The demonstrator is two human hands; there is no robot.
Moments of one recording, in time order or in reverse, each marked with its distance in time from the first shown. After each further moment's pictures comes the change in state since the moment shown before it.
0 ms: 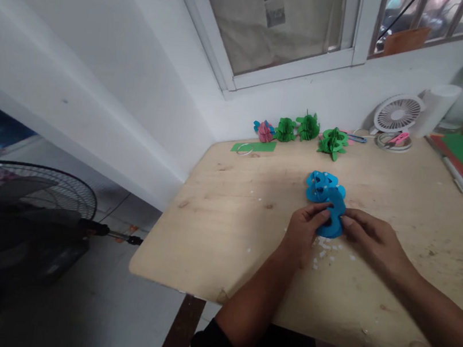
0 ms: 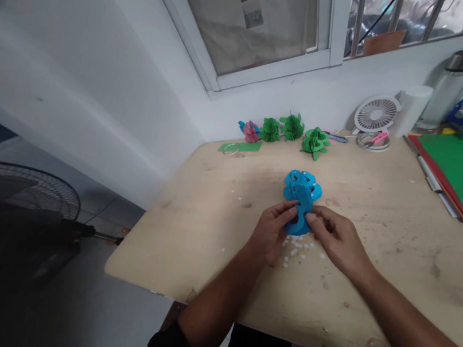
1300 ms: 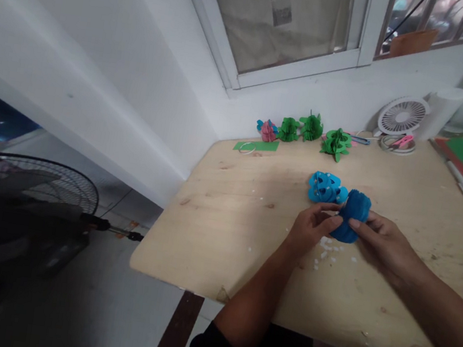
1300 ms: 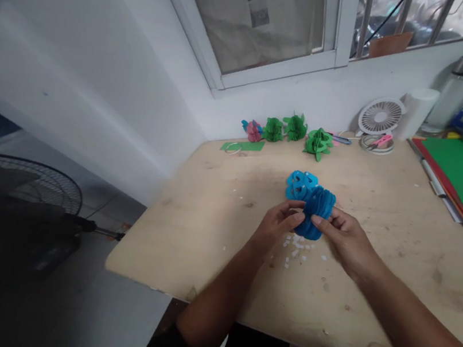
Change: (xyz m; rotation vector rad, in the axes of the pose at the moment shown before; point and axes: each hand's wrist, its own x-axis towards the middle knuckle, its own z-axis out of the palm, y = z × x) left_hand 0.002 0.007 -0.006 0.307 -0.174 0.048; right_hand 0.006 -0.001 0.001 0.530 0.012 0.174
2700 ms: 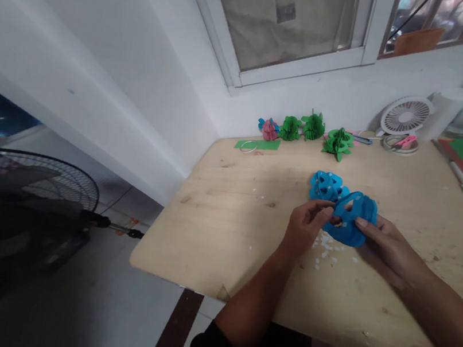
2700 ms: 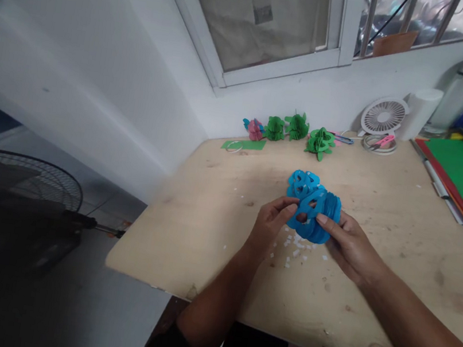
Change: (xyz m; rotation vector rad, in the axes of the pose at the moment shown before) left_hand -0.008 0.017 0.004 0.019 0.172 0.162; right_hand -0.003 0.006 -0.001 0.180 -0.075 0.064
